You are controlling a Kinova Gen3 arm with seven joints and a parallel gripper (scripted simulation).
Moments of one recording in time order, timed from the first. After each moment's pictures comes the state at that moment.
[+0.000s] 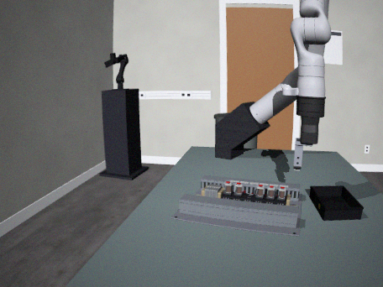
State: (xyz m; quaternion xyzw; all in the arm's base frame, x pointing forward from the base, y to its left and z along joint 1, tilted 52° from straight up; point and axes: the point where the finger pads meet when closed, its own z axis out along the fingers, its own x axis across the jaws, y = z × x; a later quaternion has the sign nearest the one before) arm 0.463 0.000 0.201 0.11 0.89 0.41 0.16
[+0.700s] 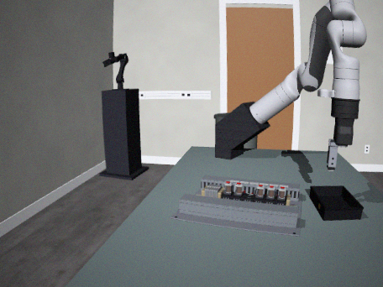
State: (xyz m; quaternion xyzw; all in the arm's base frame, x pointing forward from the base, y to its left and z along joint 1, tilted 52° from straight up) arm 0.452 0.067 0.271 0.11 0.89 0.41 0.16
